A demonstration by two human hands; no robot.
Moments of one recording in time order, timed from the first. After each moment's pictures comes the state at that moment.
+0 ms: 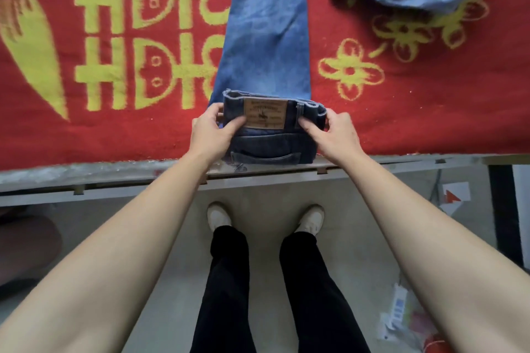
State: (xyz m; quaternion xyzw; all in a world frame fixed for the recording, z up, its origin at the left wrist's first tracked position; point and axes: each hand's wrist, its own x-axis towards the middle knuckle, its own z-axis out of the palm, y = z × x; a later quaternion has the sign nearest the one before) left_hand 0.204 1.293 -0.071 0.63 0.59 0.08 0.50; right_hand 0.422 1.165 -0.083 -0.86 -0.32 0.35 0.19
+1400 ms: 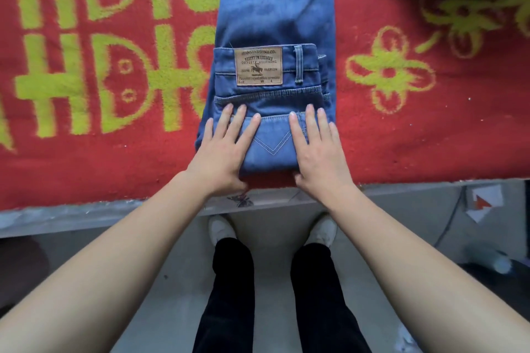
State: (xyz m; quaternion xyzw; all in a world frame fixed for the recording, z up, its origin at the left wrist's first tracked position) left_hand 0.213 1.347 -0.181 0.91 0.28 -0.23 0.19; right_hand 0.390 1.220 -0.176 -0.77 -0.59 0.21 -0.13
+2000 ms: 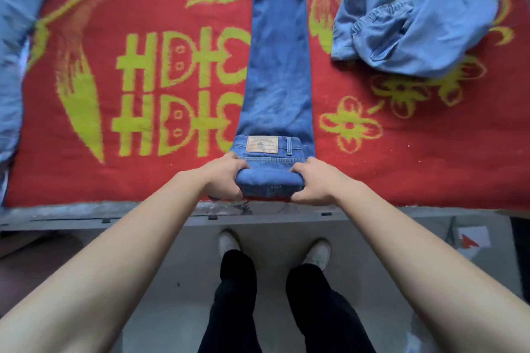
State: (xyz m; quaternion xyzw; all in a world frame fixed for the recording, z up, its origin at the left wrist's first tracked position) left_hand 0.236 1.350 -0.014 0.79 0.36 -0.33 0.37; right_hand 0.442 1.222 -0.020 -0.69 -0.57 0.44 -0.08
